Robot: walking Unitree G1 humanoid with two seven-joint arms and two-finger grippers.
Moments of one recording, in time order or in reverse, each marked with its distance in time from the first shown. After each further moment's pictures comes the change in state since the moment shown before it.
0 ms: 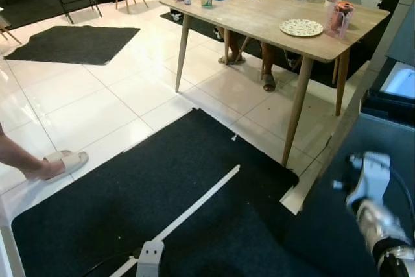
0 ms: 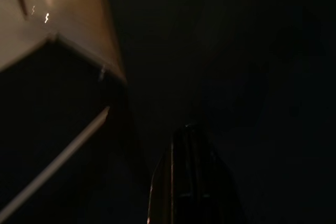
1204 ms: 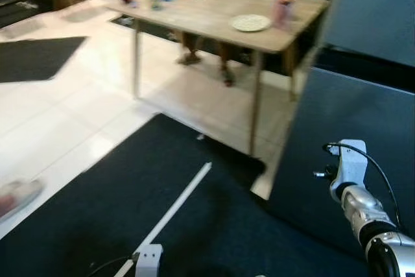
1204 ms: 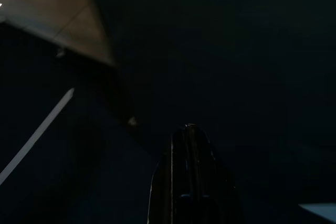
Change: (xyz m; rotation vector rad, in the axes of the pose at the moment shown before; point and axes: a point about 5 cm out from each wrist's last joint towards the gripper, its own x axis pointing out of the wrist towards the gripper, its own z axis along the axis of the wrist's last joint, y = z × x) left arm -0.002 0.002 -0.009 -0.021 0.002 -0.001; right arm -0.017 0.032 -0.054 0.015 0.223 0.148
